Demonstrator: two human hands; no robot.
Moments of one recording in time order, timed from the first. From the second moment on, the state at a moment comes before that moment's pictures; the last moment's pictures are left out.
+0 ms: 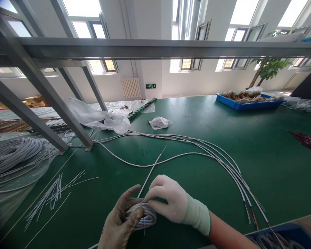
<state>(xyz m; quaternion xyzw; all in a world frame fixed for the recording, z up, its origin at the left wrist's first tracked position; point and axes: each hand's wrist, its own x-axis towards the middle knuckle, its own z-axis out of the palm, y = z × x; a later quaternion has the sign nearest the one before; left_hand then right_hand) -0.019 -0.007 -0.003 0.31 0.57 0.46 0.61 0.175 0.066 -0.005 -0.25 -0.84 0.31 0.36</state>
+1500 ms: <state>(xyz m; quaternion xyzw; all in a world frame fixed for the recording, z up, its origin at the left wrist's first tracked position) -0.034 -0.005 0.013 0.46 0.51 0.33 0.65 0.176 0.066 0.022 -0.12 -0.98 -0.03 0.16</state>
